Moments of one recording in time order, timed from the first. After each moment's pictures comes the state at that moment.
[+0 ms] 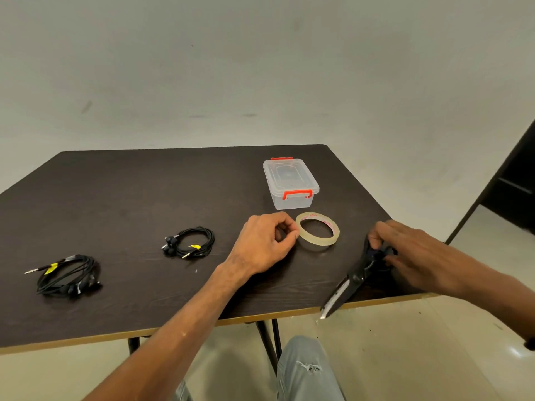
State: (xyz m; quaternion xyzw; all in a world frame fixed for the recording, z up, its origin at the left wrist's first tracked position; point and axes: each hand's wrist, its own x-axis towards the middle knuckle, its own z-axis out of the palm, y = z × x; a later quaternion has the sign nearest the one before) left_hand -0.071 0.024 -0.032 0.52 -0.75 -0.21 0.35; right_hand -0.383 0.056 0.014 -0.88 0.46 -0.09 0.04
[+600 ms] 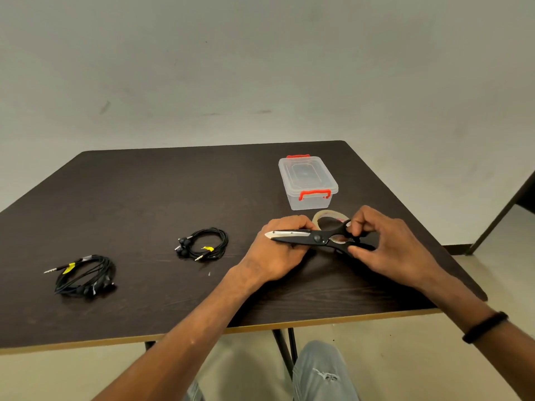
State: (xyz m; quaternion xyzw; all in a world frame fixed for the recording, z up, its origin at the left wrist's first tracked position) left_hand -0.067 0.016 -0.044 0.46 -0.78 -0.23 0.37; right_hand -0.312 0.022 -0.013 -0.81 0.49 -0.29 0.16
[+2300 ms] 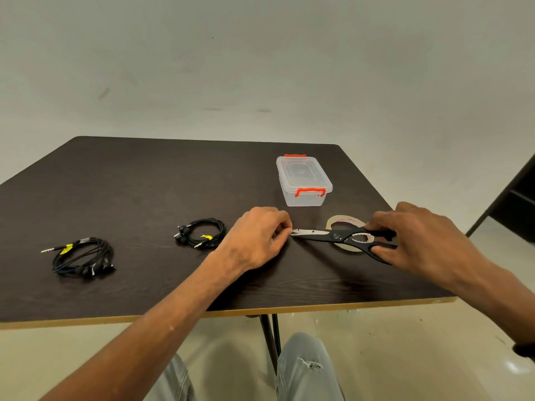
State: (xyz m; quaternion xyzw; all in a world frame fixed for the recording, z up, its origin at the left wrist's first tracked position) left_hand -0.040 0.030 -0.024 0.51 -0.82 -0.05 0.26; right_hand -0.329 0.067 0.049 -0.82 0.56 -0.08 -0.08
